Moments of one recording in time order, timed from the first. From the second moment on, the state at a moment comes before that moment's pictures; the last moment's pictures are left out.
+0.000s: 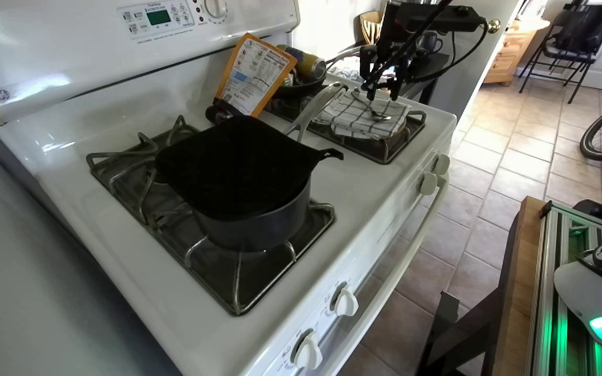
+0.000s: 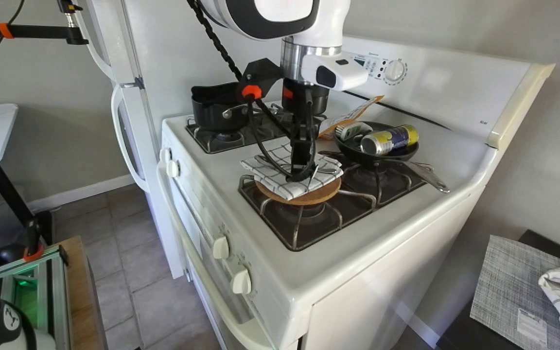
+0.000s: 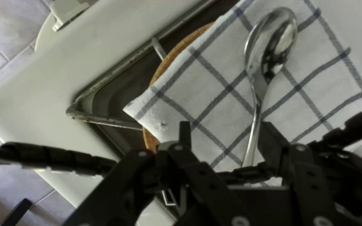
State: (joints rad) arm -0.10 -0.06 -0.02 -2.24 0.06 2.20 0.51
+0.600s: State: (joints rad) arm -0.04 0.03 -0.02 -2.17 0.04 2.19 0.57
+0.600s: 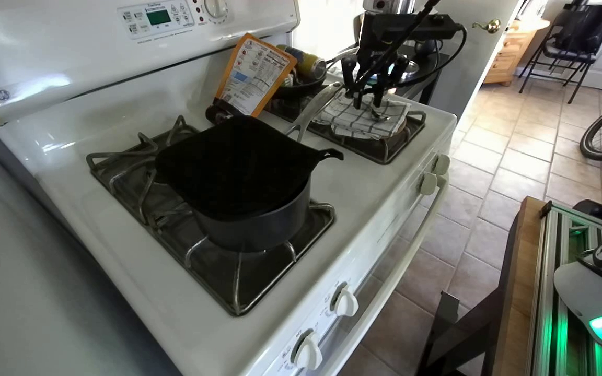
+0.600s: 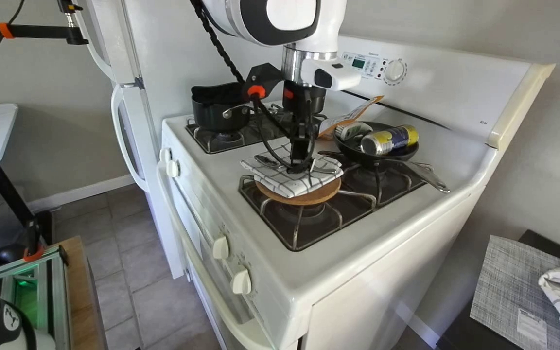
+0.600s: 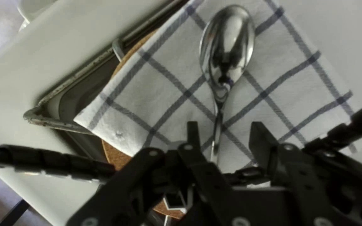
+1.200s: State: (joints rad) arm -0.03 0.02 -0.02 -2.17 -0.03 2.15 0.66
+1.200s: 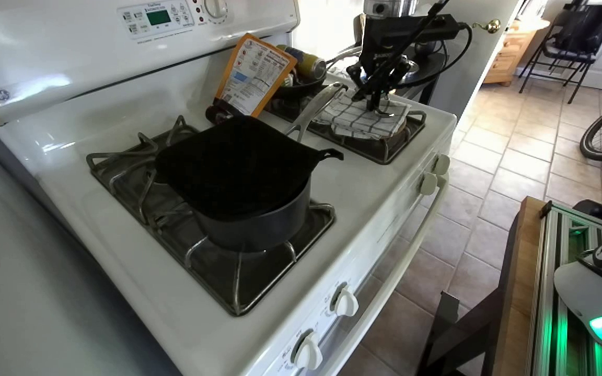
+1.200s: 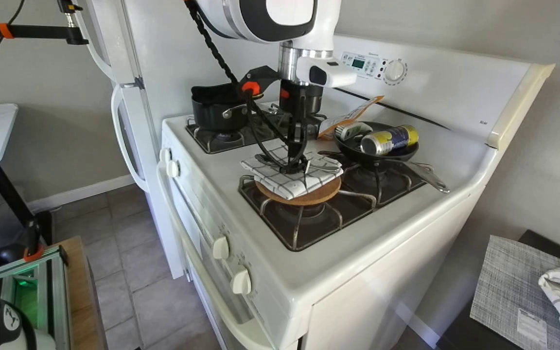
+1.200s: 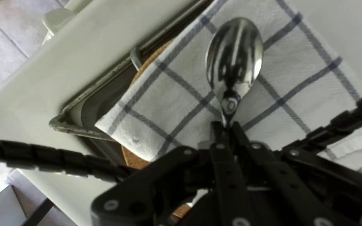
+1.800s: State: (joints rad) arm -0.01 -0.17 0.03 -2.17 -0.06 2.05 0.58
